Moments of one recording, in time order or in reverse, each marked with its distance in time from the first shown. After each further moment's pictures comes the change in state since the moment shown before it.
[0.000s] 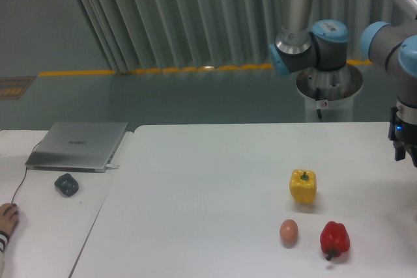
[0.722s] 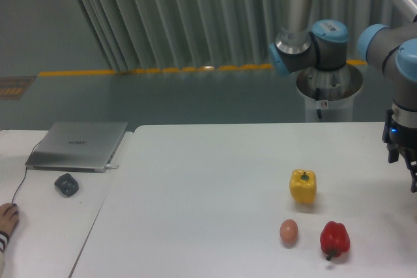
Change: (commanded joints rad) arm -0.003 0.000 -0.032 0.011 -0.049 -0.023
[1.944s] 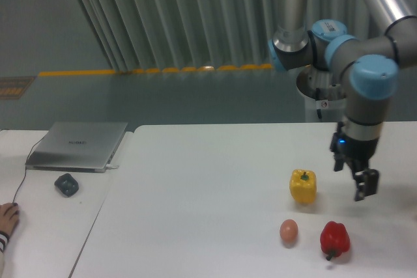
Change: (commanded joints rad) arm -0.245 -0.026 0.005 -0.032 -0.066 -0.161
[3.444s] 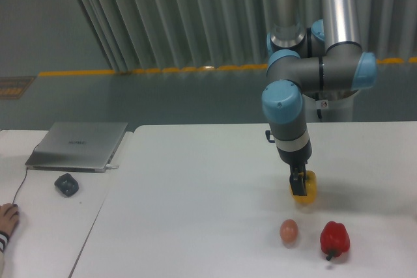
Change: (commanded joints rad) arm -0.160 -0.037 -0.069 0.001 0.261 0.175
